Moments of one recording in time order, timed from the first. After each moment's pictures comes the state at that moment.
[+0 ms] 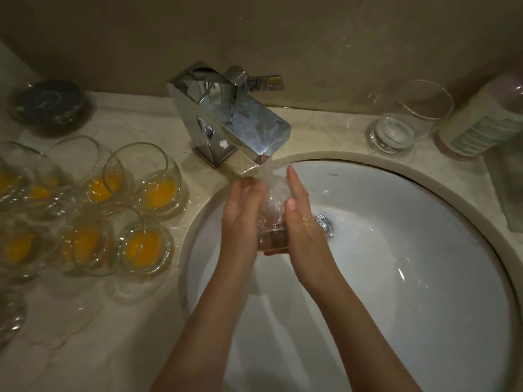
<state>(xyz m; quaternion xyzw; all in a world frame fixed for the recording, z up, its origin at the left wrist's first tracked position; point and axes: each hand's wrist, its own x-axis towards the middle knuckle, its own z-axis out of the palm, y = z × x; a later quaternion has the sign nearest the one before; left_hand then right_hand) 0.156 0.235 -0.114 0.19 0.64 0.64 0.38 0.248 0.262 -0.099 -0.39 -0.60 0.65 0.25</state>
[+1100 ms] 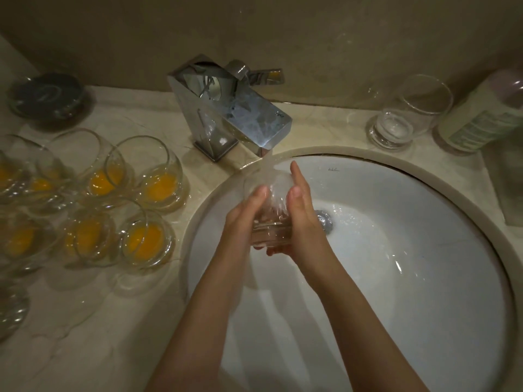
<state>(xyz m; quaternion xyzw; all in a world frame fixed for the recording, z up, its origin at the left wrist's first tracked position) 0.152 0.221 -0.112 0.12 0.60 0.58 0.54 0.246 0.268 -0.104 -0.42 -0.56 0.68 0.23</state>
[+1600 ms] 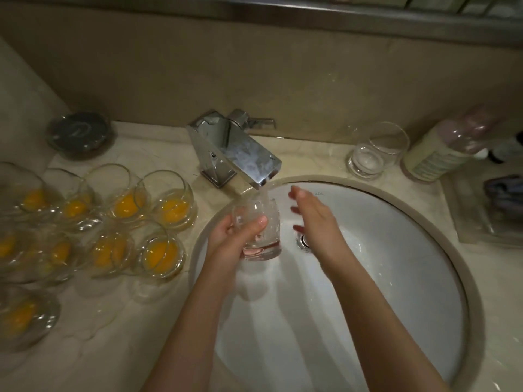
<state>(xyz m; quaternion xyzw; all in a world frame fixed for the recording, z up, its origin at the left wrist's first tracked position) 0.147 0.206 -0.076 0.10 0.60 0.62 0.49 0.258 0.294 -0.057 -0.51 -0.60 0.58 0.21</state>
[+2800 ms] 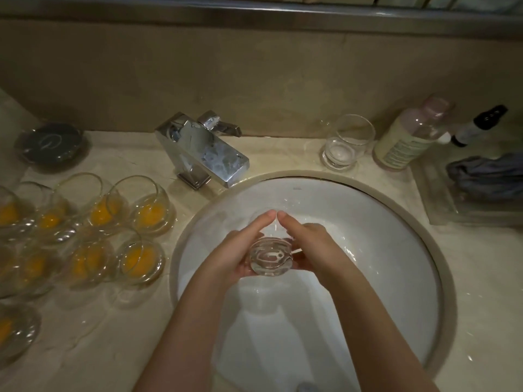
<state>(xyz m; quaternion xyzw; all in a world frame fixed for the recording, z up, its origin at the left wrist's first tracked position) 0.166 0.226 -0.062 0.13 0.64 0.37 0.66 0.299 0.287 -0.056 -0.60 -0.46 0.65 0.09</state>
